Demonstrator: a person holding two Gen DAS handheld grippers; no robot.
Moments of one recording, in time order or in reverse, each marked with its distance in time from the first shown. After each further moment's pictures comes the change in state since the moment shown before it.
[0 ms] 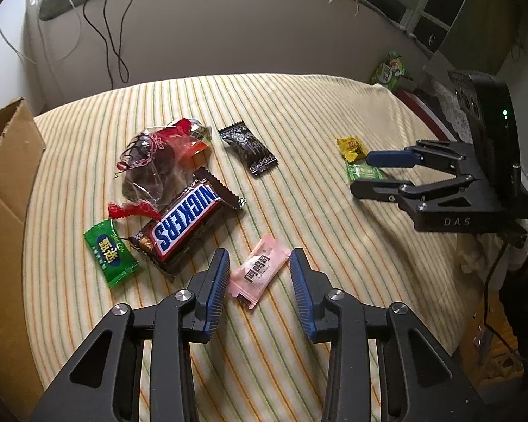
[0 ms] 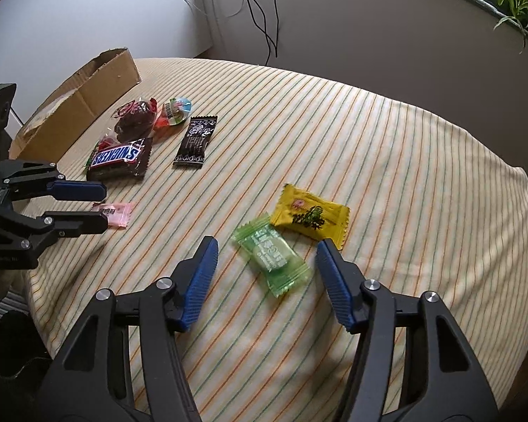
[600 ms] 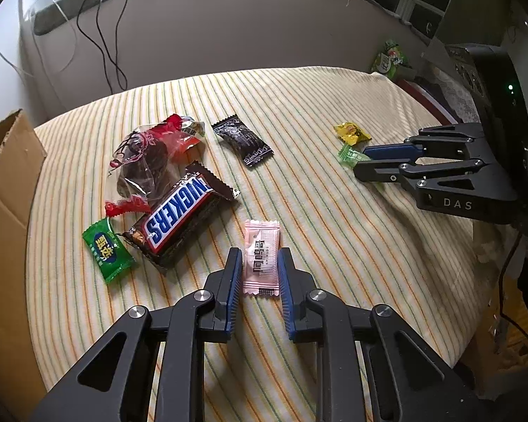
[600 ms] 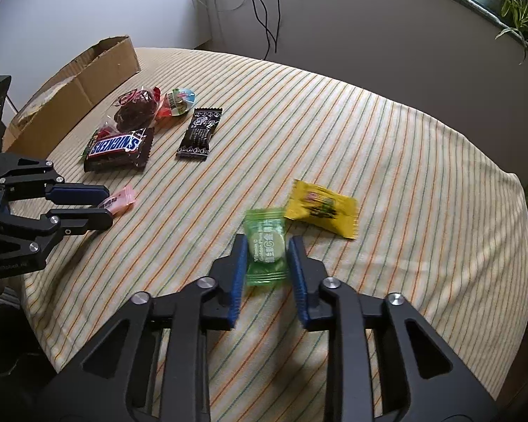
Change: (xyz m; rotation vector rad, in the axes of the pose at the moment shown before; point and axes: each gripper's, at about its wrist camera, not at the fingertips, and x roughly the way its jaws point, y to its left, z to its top) left arm 0.010 -0.017 -0.003 0.055 -0.006 0.043; right arm -0.003 0.014 0.000 -0.030 0.020 -0.049
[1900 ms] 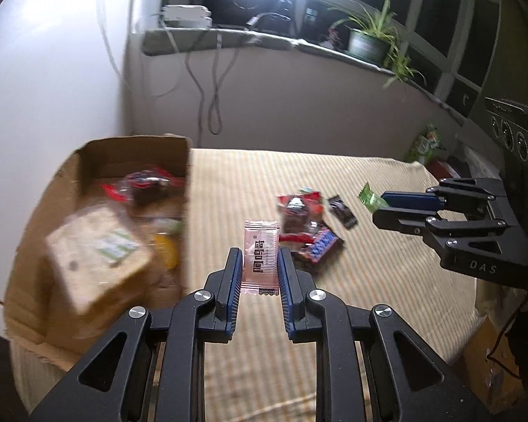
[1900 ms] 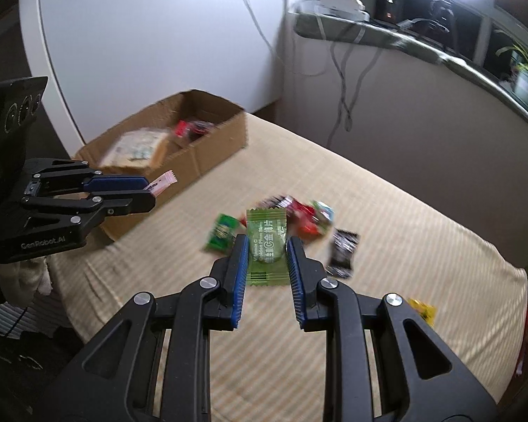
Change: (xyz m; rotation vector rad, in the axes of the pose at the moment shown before) left arm -0.126 0.099 -0.026 -0.198 -0.247 0.130; right arm -0.057 0.136 0.067 -0.166 -0.189 0.106
